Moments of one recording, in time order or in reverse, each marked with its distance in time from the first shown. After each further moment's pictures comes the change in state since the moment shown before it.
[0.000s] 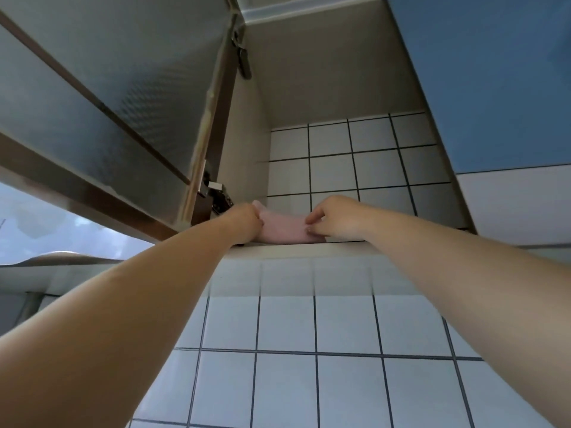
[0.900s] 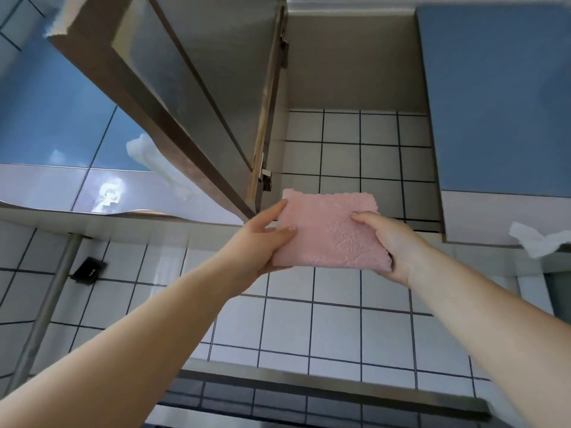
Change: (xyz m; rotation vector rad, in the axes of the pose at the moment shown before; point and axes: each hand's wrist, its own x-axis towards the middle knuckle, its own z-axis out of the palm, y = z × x) left_hand -0.191 -0.059 -0.034 -1.715 -0.209 0.054; right_hand -0.141 -0.087 -0.022 1.376 0.088 0.559
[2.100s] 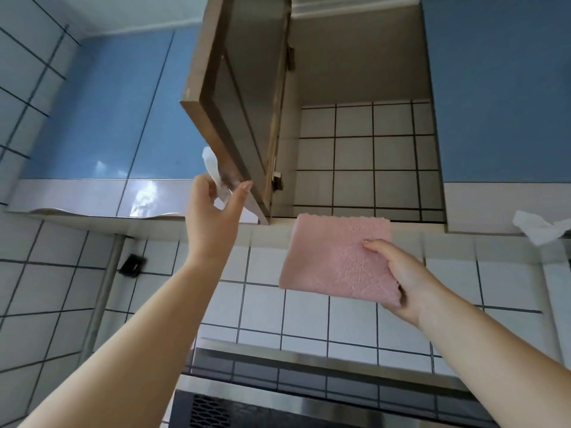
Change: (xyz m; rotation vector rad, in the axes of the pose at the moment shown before) left_hand -0.031 0.034 -0.017 0.472 0.790 0.606; right_hand -0.056 0.027 -0.020 0.164 -0.056 0.067
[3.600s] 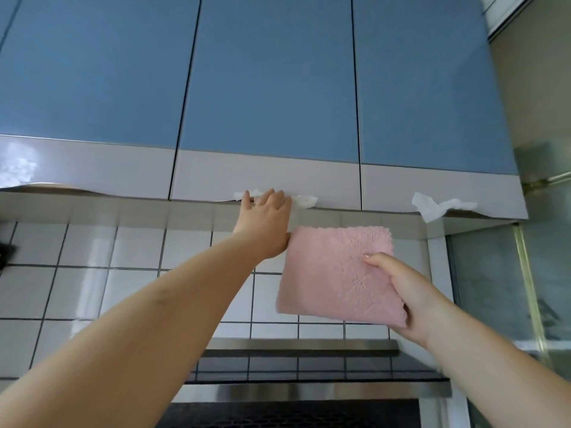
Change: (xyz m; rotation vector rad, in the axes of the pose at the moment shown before) left_hand -0.060 -0.013 0.164 0.880 -0.880 0.505; right_hand -0.040 0.002 -0.092 -0.109 0.219 0.027
